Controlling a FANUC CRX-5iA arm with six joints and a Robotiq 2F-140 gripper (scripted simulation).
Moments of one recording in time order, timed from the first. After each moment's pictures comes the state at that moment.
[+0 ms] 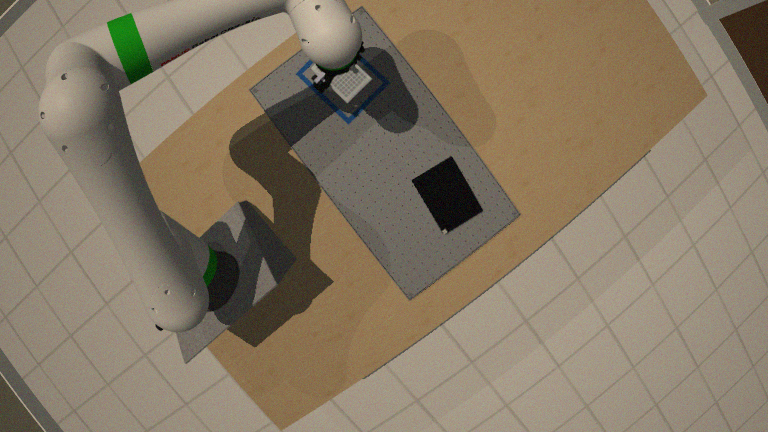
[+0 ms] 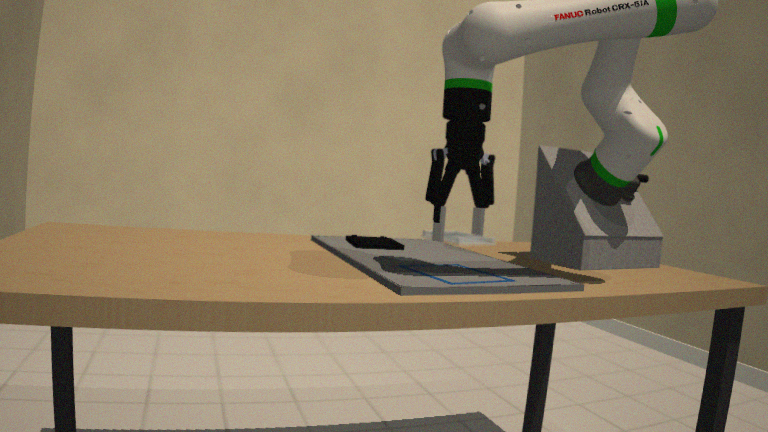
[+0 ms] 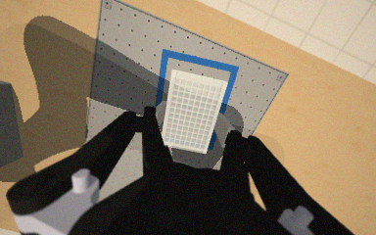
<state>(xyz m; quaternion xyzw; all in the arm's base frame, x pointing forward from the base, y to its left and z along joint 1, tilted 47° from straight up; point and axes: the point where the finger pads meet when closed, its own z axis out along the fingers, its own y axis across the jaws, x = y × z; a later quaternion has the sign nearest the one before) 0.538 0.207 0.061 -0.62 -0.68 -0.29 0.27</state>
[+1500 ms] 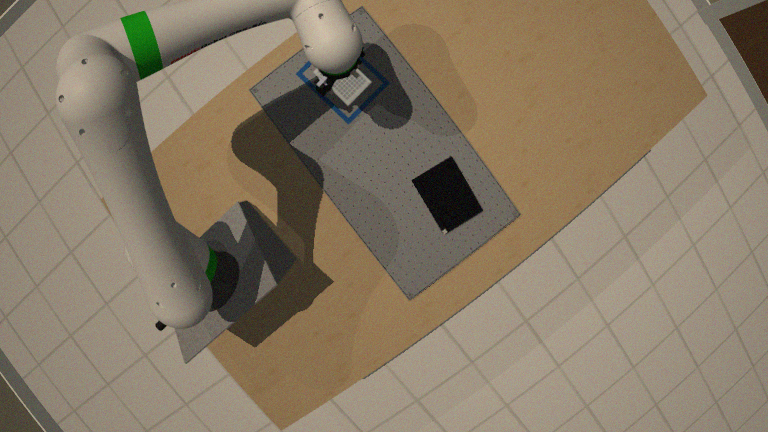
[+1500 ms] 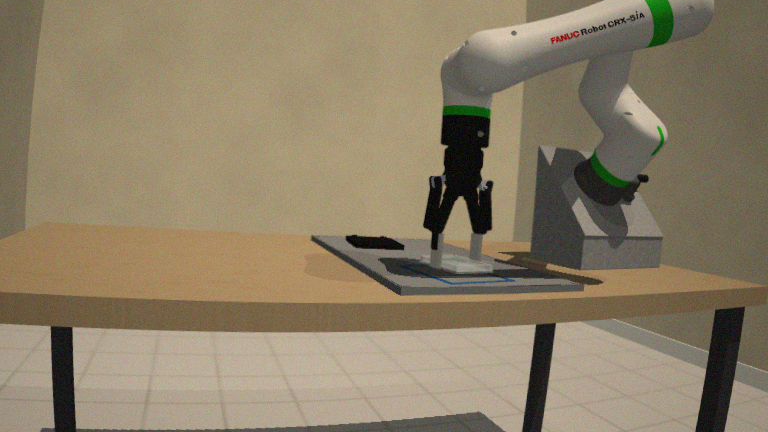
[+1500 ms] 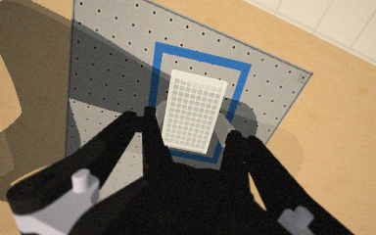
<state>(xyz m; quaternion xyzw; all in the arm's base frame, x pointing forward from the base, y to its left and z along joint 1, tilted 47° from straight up) 0.538 0.245 0.026 -0.62 -0.68 -0.29 0.27</state>
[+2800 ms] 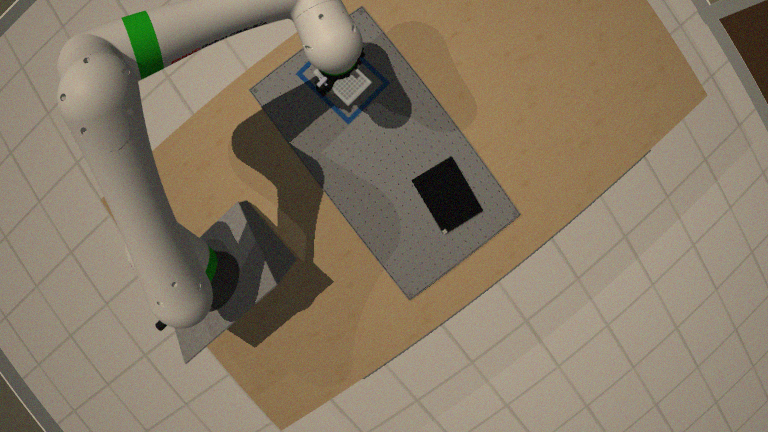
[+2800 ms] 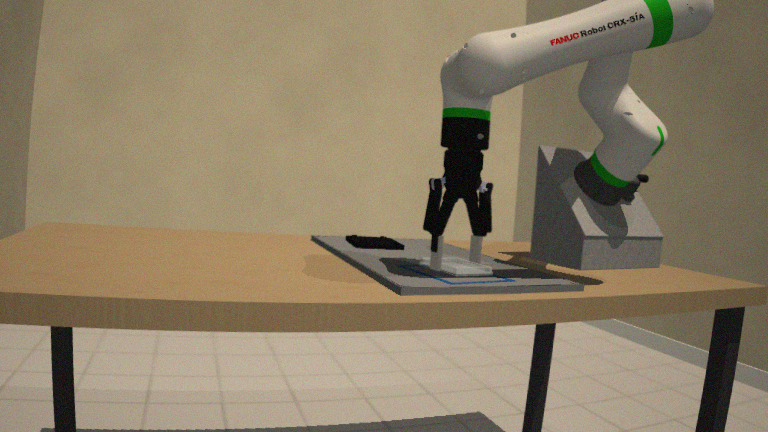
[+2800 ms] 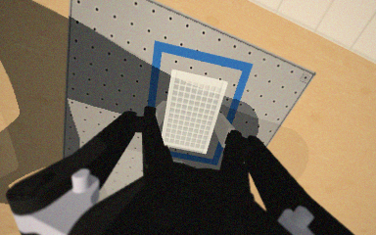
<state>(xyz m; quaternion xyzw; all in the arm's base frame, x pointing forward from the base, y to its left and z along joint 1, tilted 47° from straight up) 0.538 0.248 0.024 -0.62 -0.68 -0.29 0.27</state>
